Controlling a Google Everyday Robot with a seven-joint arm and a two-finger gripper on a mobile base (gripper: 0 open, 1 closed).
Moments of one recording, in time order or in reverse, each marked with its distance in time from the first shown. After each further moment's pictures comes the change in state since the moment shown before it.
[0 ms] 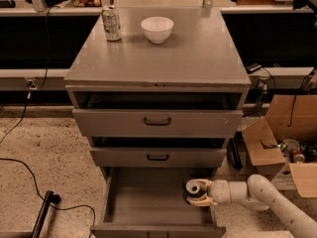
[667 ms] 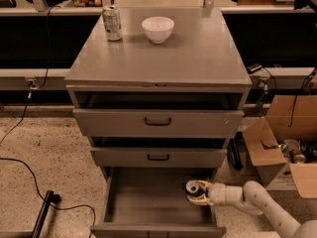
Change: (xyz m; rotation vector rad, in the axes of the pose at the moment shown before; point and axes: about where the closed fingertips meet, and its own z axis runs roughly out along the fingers) arm 0.084 -0.037 0.006 0.136 0.072 0.003
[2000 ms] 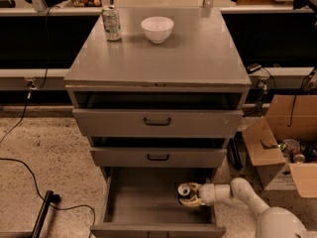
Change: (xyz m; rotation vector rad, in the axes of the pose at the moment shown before) arm 0.046 0.000 0.047 -0.131 -0.009 0.001
